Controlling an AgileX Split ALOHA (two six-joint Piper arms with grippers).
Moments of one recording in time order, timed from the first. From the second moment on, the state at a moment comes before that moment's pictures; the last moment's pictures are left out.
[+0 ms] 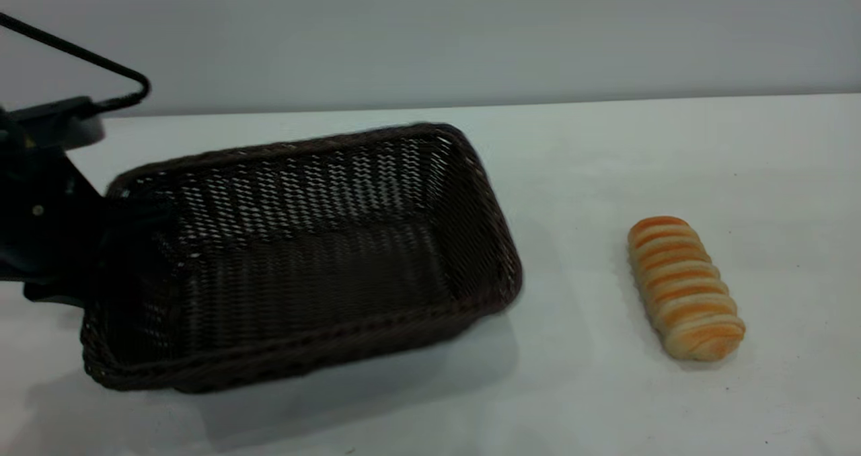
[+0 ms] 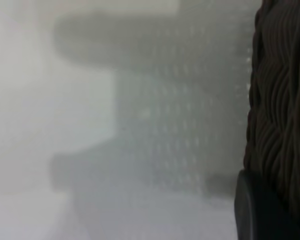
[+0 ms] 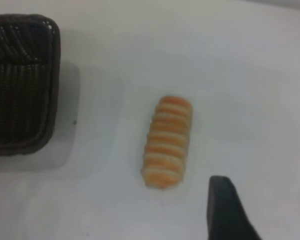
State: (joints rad) left arm -0.20 1.86 -0.73 0.07 0.11 -0.50; right arm 0.18 0.79 -0.63 0.09 0.61 -0.07
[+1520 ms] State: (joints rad) left arm -0.33 2.00 -1.13 0.08 0.50 -0.32; right arm 0.18 1.53 -0.64 0.17 0.11 -0.09
